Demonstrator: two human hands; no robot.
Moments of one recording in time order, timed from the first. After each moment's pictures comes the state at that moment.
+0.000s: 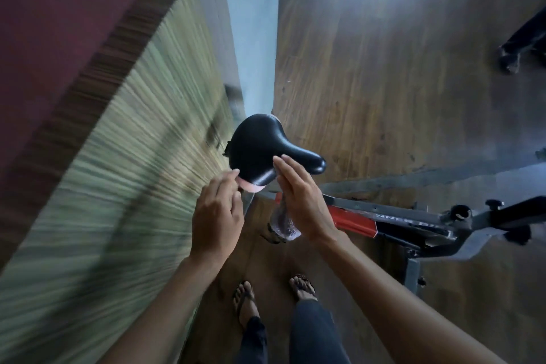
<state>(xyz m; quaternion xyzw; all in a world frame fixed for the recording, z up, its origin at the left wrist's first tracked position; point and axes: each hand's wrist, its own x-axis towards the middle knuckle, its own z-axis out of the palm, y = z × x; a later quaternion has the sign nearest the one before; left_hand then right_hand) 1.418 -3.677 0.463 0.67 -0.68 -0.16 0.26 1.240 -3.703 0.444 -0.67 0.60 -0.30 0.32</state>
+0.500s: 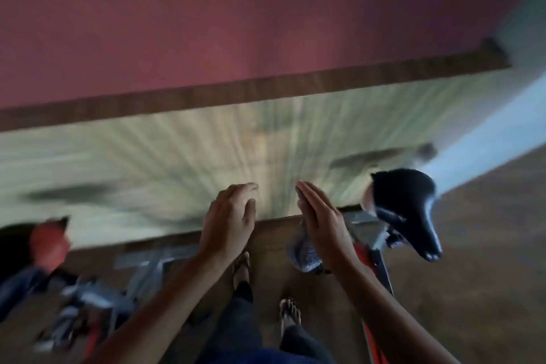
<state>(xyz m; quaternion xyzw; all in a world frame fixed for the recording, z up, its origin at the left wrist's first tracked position) 1.397 -3.427 0.553 0.91 -0.25 -0.05 0.32 1.300 -3.598 0.534 -0.85 0.19 -0.11 0.48</state>
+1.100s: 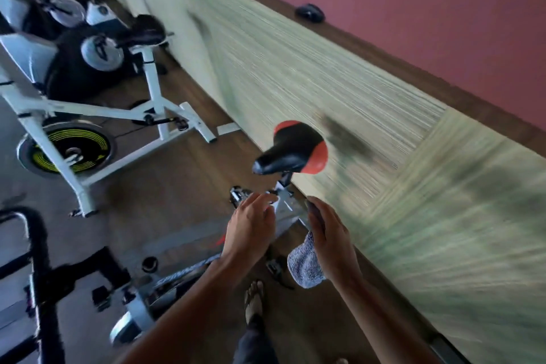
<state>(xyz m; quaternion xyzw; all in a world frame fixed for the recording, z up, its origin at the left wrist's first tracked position) 1.279 -3.052 0.562 0.90 0.27 0.11 0.33 1.348 -3.207 0.525 -0.83 -0.20 0.13 0.51</state>
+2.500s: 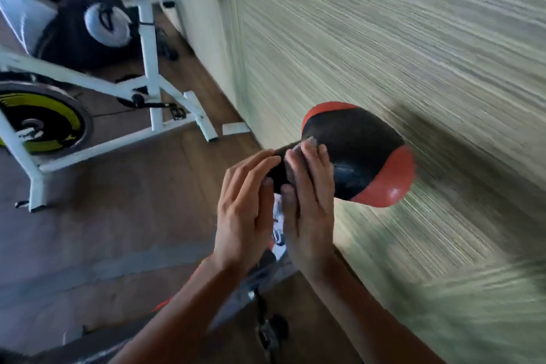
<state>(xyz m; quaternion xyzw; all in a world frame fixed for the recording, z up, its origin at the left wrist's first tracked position) 1.405 -2.933 0.338 0.83 0.14 0.47 0.27 1.482 -3.012 0.309 -0.70 -0.42 -0.20 0.54</state>
